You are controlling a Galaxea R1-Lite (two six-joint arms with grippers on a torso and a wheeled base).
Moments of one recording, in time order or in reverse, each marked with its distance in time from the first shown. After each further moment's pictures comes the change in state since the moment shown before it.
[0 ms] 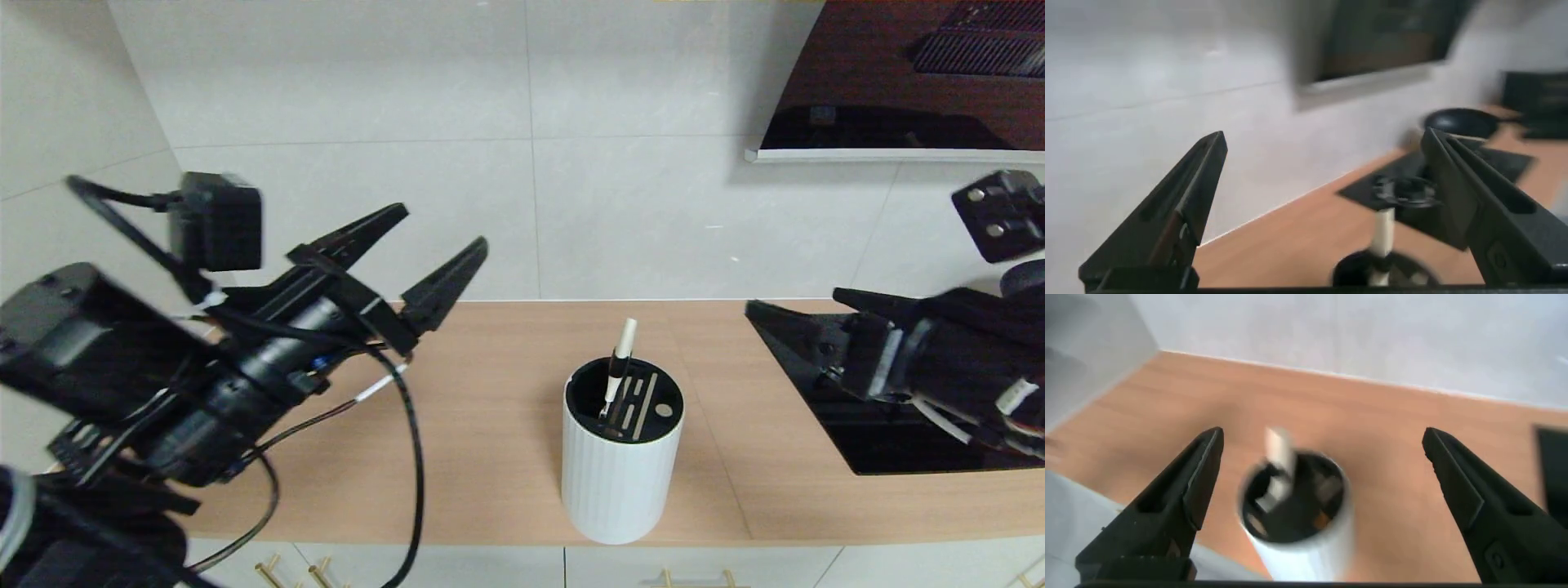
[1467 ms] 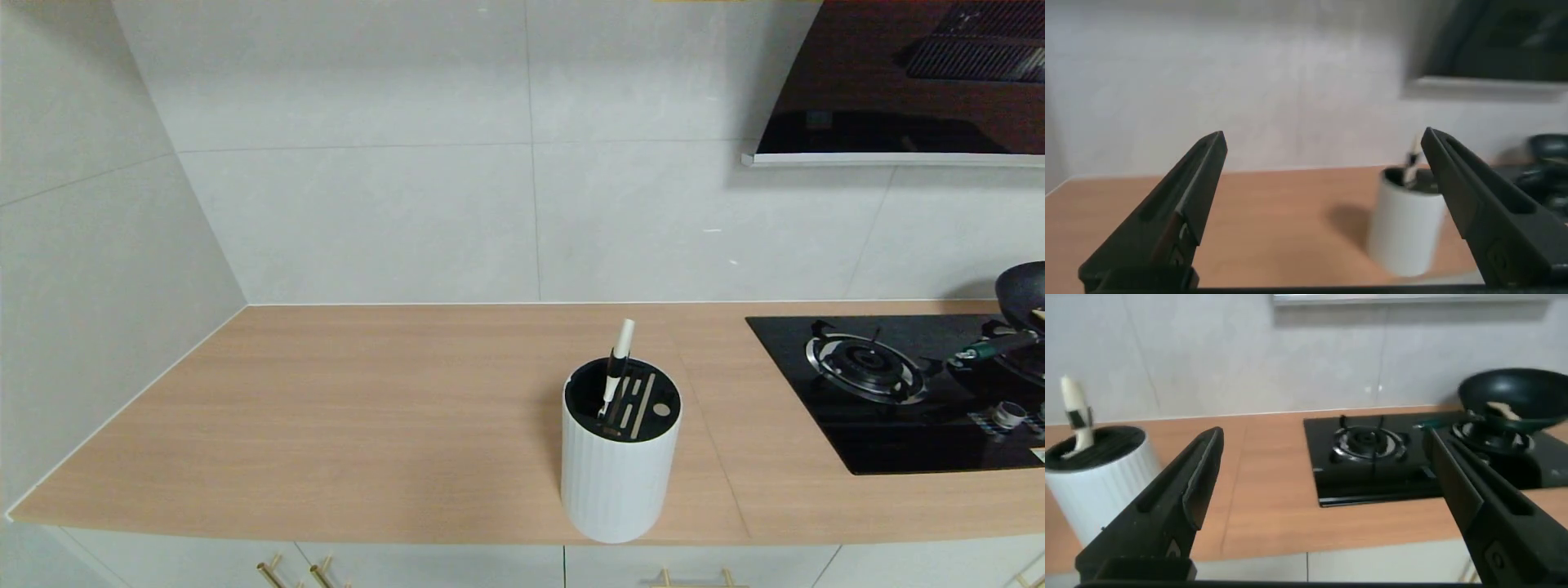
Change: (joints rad) left arm 0.442 -1.637 0.310 1.366 0.045 -0.096; right arm -0.602 -1.228 0.533 0.443 0.109 -0.164
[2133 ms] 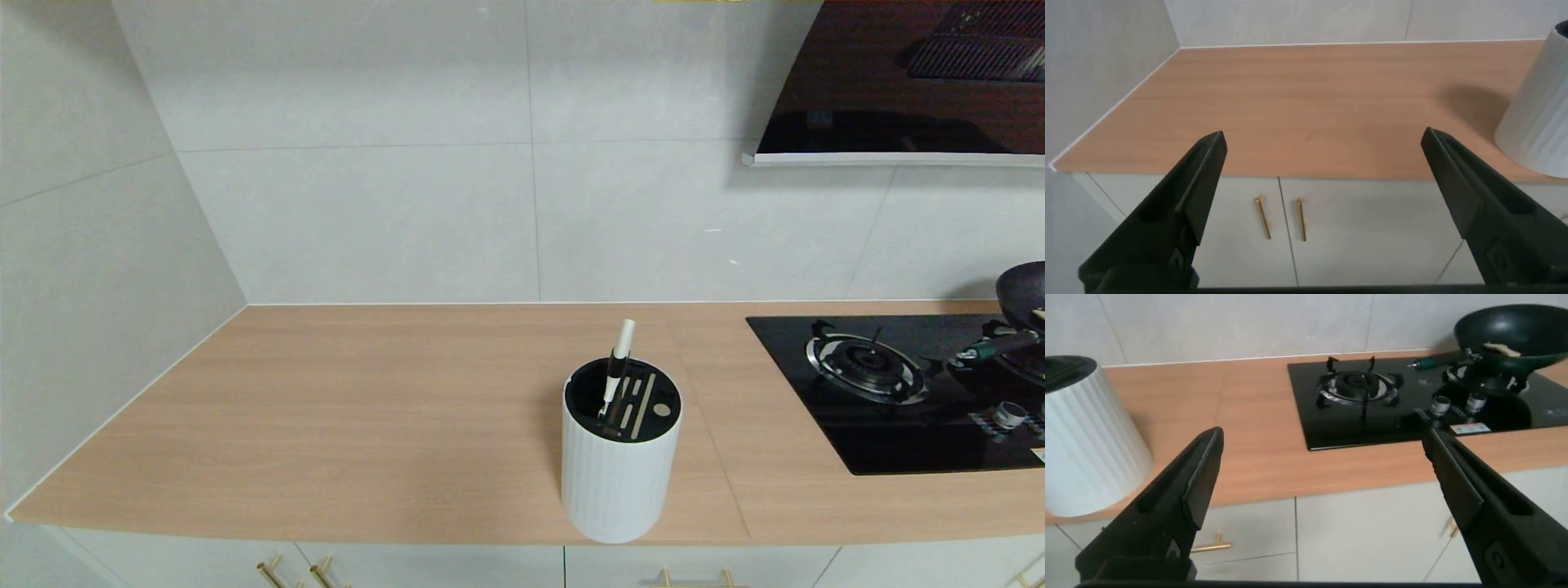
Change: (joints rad) left arm 0.007 -0.018 0.194 0.183 0.254 0.165; right arm -0.040 -0.061 0.127 0.049 -0.025 0.058
